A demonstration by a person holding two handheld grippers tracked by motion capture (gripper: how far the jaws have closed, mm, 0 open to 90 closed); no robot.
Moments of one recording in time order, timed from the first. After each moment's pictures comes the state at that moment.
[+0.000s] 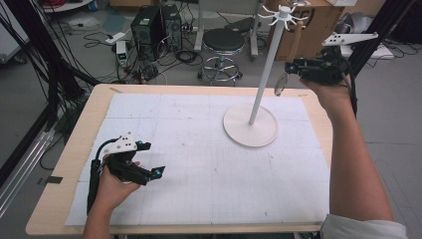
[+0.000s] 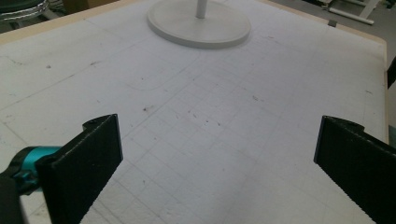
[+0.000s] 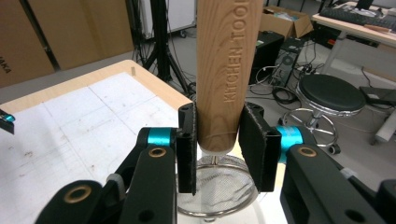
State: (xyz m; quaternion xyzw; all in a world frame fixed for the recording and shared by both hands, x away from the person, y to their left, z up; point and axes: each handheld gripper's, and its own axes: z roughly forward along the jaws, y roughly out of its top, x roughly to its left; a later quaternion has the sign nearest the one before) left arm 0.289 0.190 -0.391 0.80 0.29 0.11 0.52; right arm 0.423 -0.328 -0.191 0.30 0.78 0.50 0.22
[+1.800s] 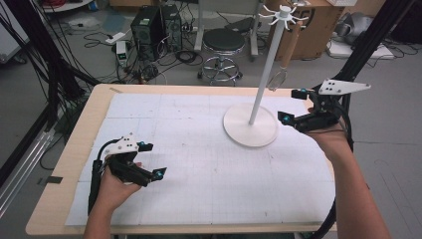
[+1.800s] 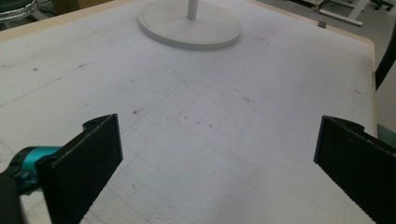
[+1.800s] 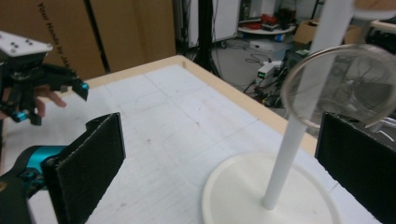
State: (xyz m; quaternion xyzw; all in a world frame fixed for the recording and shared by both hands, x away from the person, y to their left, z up) left arm 0.288 0.187 -0.391 0.80 0.27 0.10 0.53; right arm 0.357 -0.324 -0.260 0.24 0.78 0.56 0.17
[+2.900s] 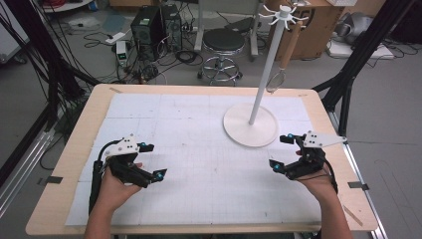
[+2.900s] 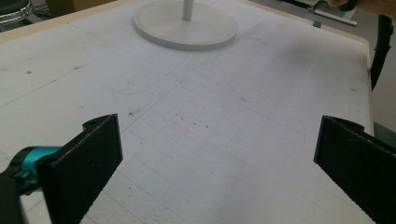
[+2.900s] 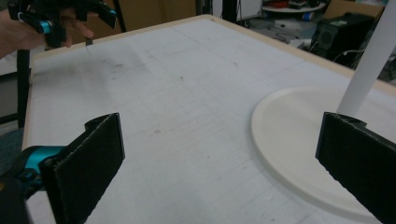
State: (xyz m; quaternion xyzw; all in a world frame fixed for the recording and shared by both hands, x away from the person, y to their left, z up) left arm 0.288 0.186 -0.395 0.80 0.26 0.09 0.53; right arm 0.309 -0.329 -0.380 0.24 0.79 0.55 0.12
